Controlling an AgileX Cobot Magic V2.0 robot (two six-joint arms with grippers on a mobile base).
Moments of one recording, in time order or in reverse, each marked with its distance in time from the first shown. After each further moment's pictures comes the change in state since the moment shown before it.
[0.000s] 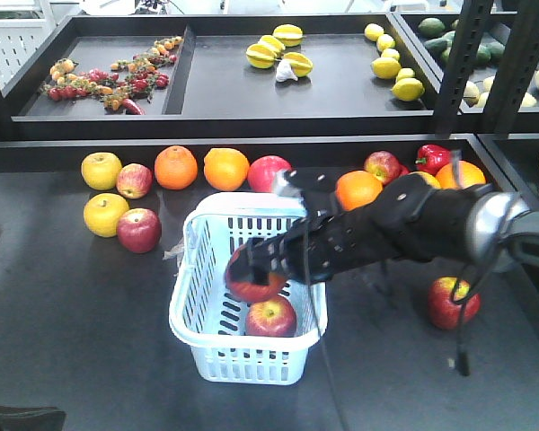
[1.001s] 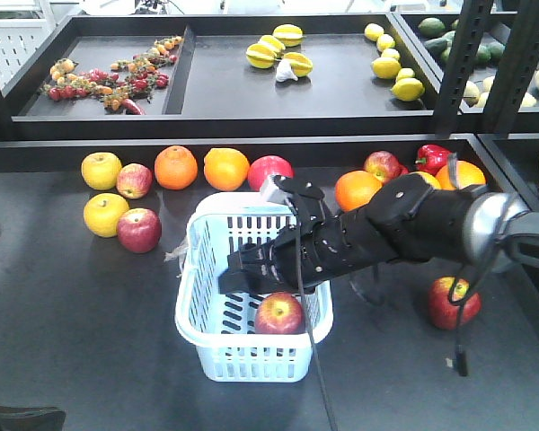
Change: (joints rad) left arm 0.000 0.000 0.000 -0.001 0.000 0.000; right arm 0.007 -0.026 -0.004 0.041 0.134 0.006
